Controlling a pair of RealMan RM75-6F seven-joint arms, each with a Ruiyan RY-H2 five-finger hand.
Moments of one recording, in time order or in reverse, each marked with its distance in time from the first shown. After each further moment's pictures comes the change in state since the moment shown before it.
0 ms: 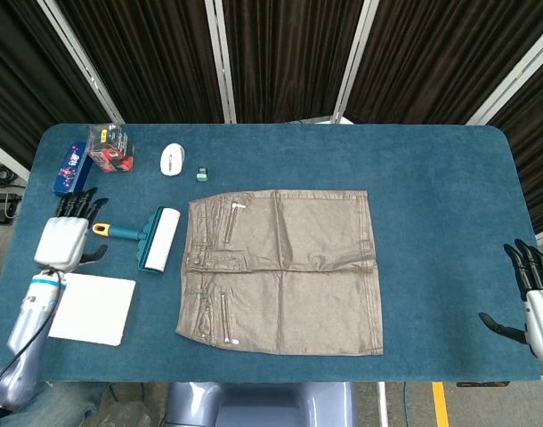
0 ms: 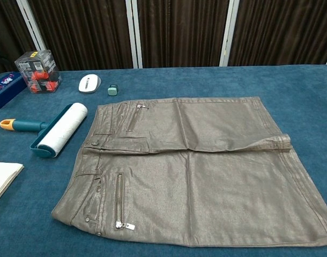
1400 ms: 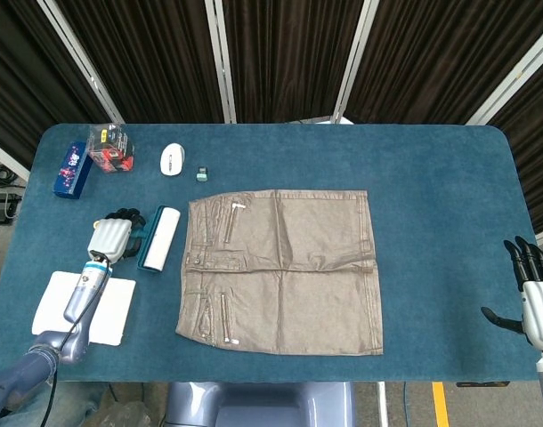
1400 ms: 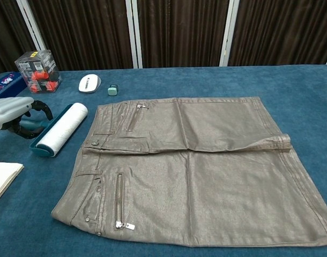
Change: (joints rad) left arm -0.170 -0.417 0.072 0.686 0.059 -0.207 -0.313; right arm 0.038 -0.029 0.017 0.031 0.102 -0.075 -0.058
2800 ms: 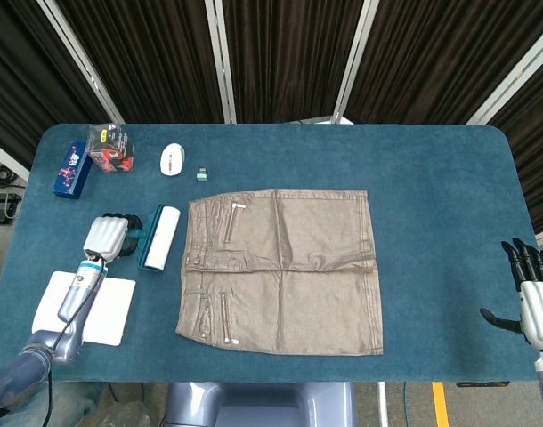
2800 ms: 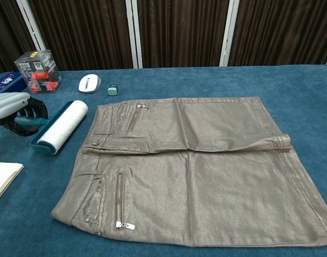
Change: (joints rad) left arm 0.005 0.038 0.012 -0.029 0.038 0.043 -0.029; right arm 0.008 0.007 -0.006 -0.007 0.014 -0.019 0.000
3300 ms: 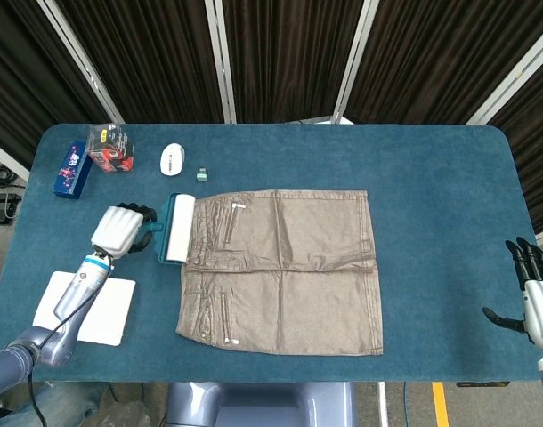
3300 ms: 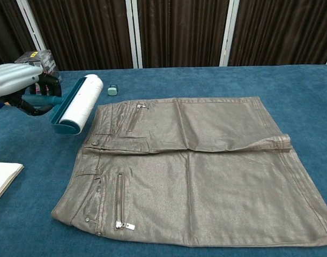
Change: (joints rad) left arm -0.029 0.223 -0.009 -0.417 0.047 0.069 0.239; right arm 0.002 0.009 0.006 0.002 0.022 -0.014 0.023
